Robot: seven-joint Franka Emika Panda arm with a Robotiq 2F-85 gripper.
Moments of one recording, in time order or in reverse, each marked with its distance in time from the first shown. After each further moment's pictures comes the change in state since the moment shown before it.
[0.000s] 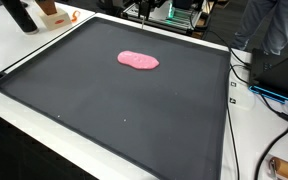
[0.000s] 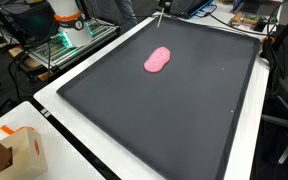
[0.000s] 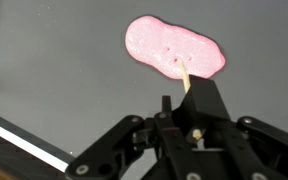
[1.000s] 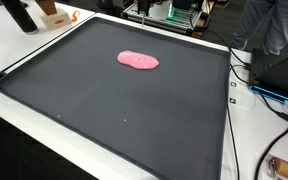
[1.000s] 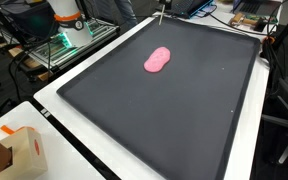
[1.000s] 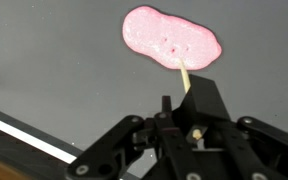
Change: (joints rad) arm -0.009 -0.046 -0.013 -0.034 0.052 0.057 -0.035
